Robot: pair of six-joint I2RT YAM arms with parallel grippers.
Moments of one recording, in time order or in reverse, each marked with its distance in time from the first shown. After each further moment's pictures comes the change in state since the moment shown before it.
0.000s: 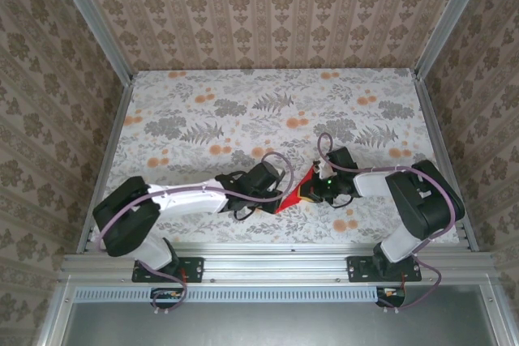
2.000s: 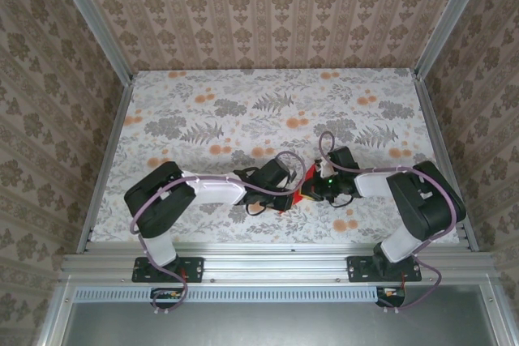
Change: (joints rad) left arm 0.020 0.227 0.102 0.094 0.146 -0.015; right arm -0.006 -0.018 -0.007 0.009 0.043 0.002
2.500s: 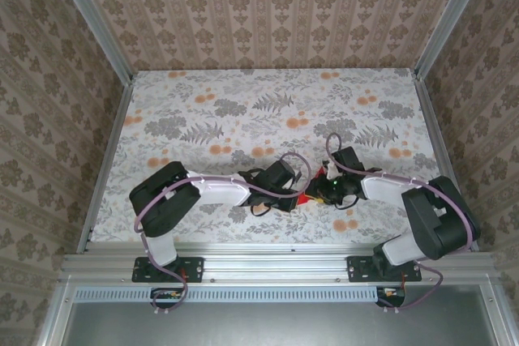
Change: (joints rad) left arm -0.025 0.028 0.019 0.032 -0.040 0.008; right arm -0.010 -0.179 0.005 -0.271 0.144 -0.015
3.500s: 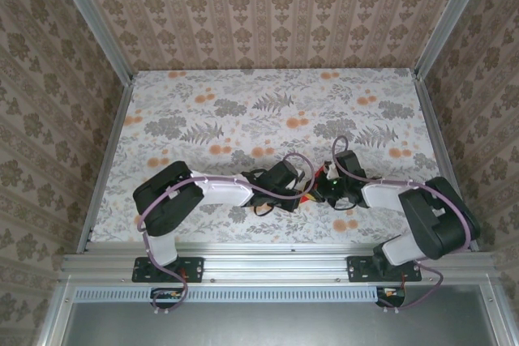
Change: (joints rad) left arm -0.014 0.023 0.019 0.023 -0.026 0.019; right arm 0.019 0.061 -0.102 0.375 -0.090 0.319
